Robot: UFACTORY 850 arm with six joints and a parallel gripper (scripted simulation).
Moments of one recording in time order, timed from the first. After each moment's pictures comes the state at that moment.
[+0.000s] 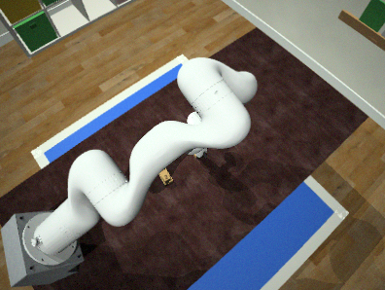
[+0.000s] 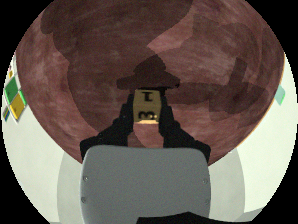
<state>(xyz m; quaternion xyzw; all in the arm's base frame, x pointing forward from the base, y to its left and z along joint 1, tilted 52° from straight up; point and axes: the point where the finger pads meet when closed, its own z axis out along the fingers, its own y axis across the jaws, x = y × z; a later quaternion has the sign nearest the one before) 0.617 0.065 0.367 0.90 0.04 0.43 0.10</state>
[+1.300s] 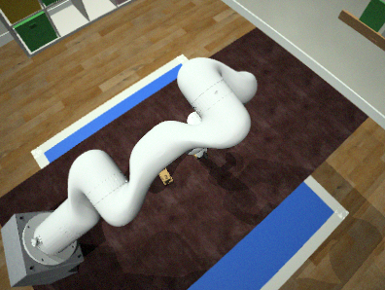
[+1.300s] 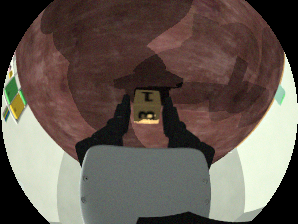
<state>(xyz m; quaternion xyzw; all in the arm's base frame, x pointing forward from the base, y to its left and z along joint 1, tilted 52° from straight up) 0.617 0.065 0.367 0.90 0.04 0.43 0.10</state>
